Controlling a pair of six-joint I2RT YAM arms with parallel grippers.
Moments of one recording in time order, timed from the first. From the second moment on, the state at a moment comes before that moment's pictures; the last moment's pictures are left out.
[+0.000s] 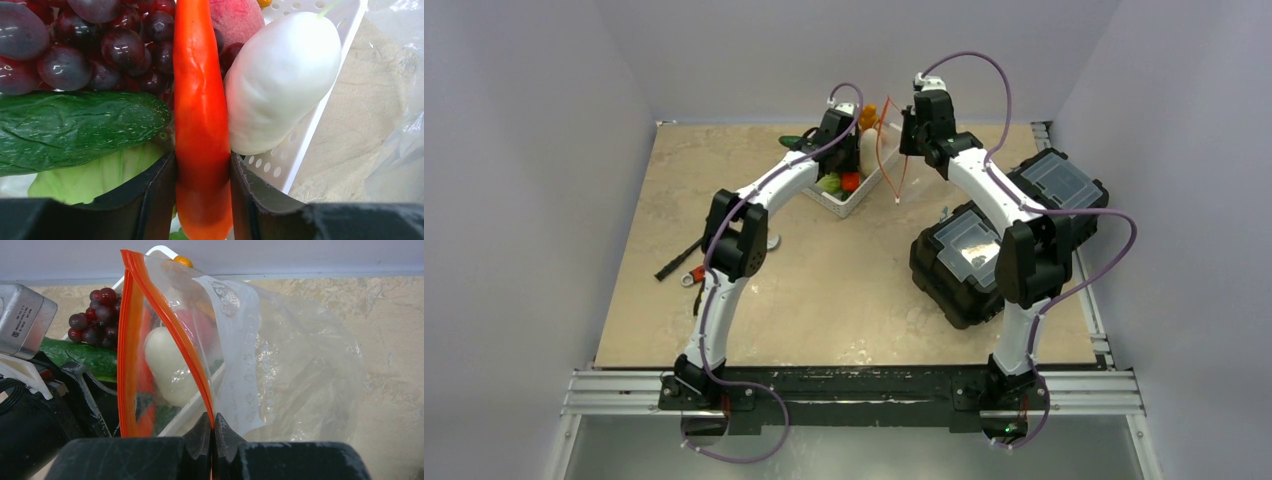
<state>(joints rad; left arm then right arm) -0.50 2.34 2.04 -0.38 -0.11 -0.36 0.36 1.92 1.73 -0.34 0.16 0.28</state>
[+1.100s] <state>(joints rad) -0.49 1.63 1.26 0.74 0.06 -0.55 0.36 1.90 1.70 -0.33 -0.07 0.37</state>
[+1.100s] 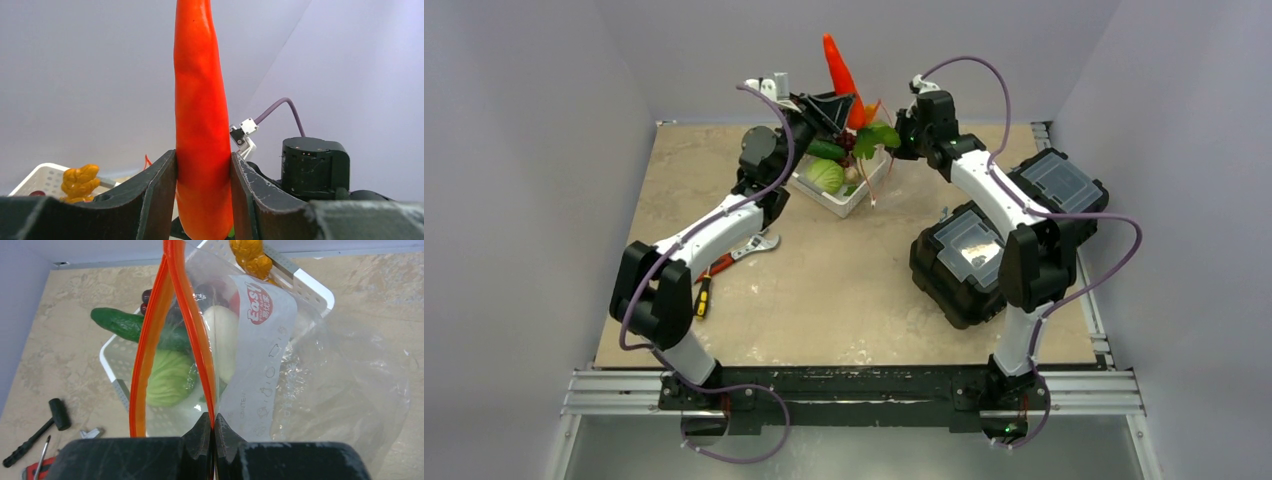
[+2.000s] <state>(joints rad) -0.54 1.78 1.13 0.82 0.04 -0.56 0.36 1.81 1.61 -0.22 -0.24 0.50</state>
